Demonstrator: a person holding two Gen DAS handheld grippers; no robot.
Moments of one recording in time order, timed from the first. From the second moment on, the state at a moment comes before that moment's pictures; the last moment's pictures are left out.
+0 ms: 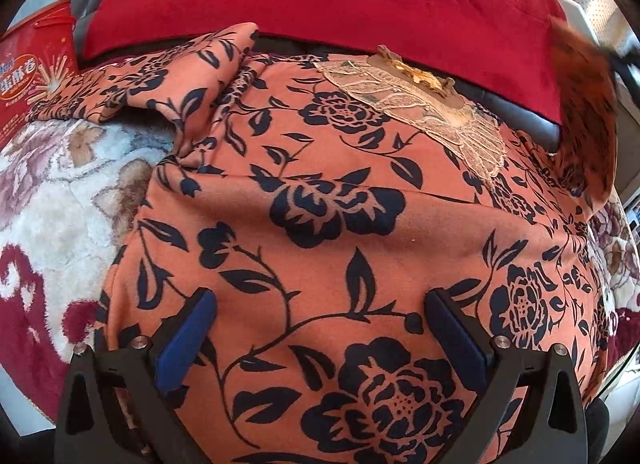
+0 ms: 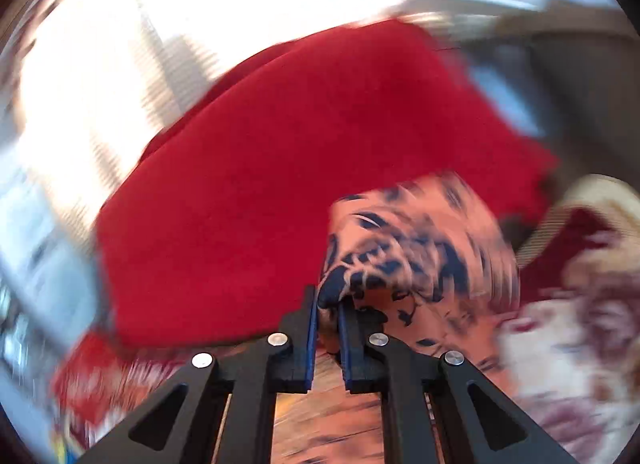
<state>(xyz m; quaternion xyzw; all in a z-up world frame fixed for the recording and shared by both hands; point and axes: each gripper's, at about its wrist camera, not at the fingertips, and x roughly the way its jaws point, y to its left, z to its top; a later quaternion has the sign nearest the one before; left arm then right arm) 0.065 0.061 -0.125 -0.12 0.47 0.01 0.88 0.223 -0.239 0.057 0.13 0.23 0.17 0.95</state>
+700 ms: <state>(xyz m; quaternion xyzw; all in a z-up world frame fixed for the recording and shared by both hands) 0.052 0.086 -0.094 -0.16 0.41 -0.01 0.90 0.166 -0.240 -0.104 0.12 0.35 0.16 0.91</state>
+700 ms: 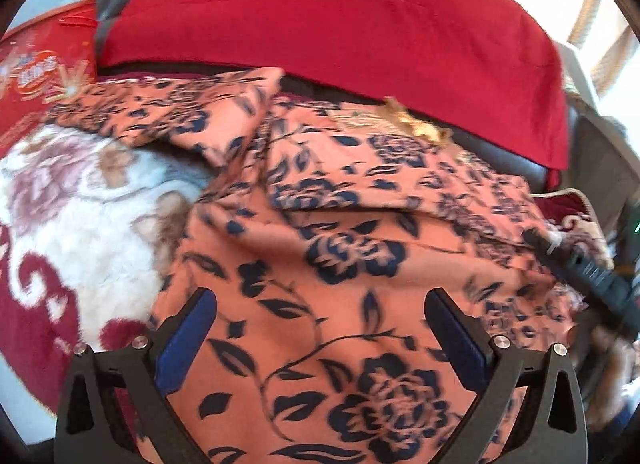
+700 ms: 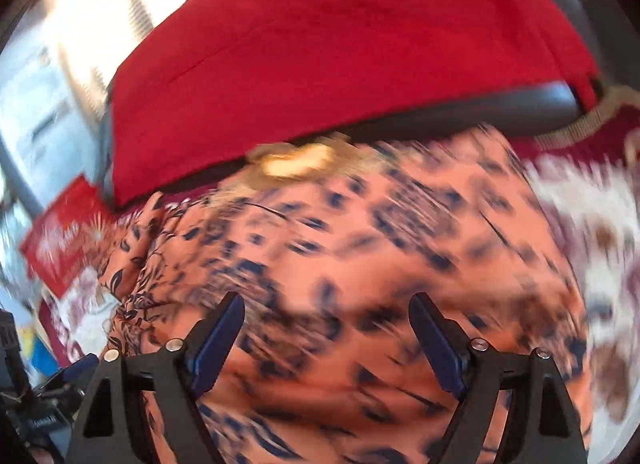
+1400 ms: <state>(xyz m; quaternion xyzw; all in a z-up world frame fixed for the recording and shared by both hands) 0.216 0.124 -0.116 -0.30 0.51 0.04 0.81 0.152 -0.271 -0.120 0.19 0.31 0.21 0.91</state>
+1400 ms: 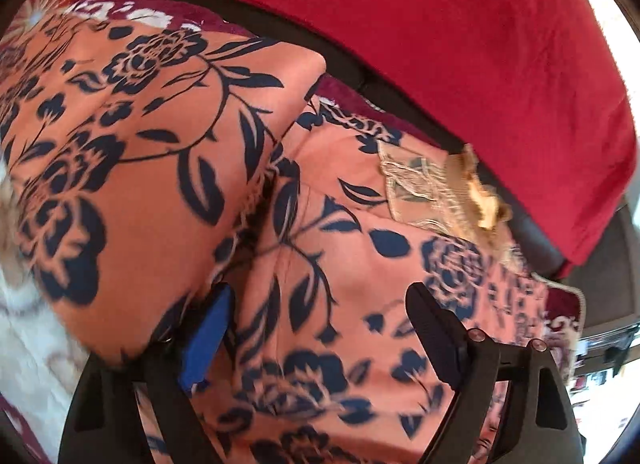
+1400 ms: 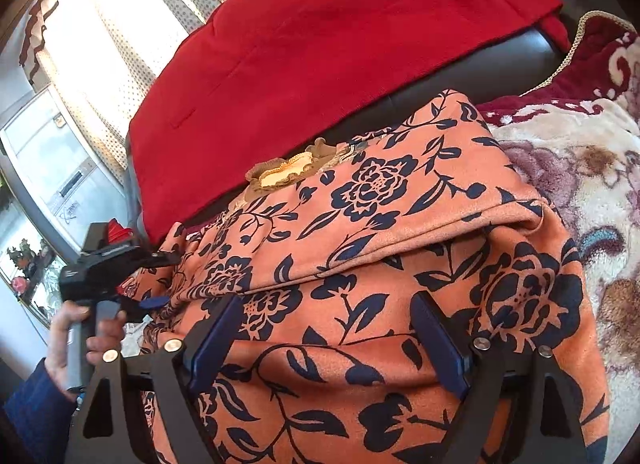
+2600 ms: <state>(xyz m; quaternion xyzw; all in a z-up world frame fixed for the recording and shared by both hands) 0.237 0.078 -0.113 -0.06 0.45 0.05 0.89 0.343 -0.343 -0.078 0.36 0.38 0.20 0.83</state>
